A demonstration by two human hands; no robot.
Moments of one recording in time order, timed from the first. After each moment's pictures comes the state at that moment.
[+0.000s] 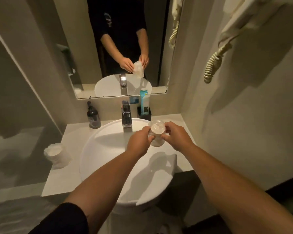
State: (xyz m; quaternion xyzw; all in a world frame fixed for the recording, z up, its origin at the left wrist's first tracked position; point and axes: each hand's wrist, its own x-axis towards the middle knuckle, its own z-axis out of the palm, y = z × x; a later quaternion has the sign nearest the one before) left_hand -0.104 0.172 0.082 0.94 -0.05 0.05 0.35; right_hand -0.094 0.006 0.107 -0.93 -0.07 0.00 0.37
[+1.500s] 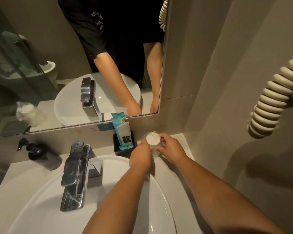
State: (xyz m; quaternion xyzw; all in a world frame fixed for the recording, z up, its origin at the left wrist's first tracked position) left_hand 0.164 0.083 -0.031 0.97 0.08 -0.11 0.21; right_hand 0.191 -0.049 -0.046 -0.91 0.00 0.10 0.41
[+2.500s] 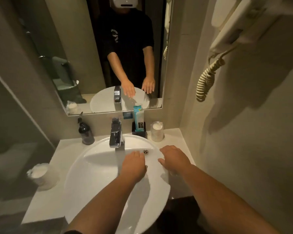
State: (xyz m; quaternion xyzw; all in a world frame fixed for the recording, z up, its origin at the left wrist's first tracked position) left_hand -0.063 0.143 0.038 1.00 -0.08 -0.04 0.02; right_hand -0.028 -0.041 0.051 -0.98 -0.15 0.06 0.11
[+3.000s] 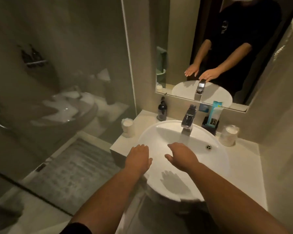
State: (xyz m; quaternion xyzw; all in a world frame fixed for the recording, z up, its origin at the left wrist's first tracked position) left_hand -0.249 0.261 0.047 0.97 0.22 0.01 0.02; right_hand -0.119 0.110 0.060 -0.90 -0.42 0.08 0.12
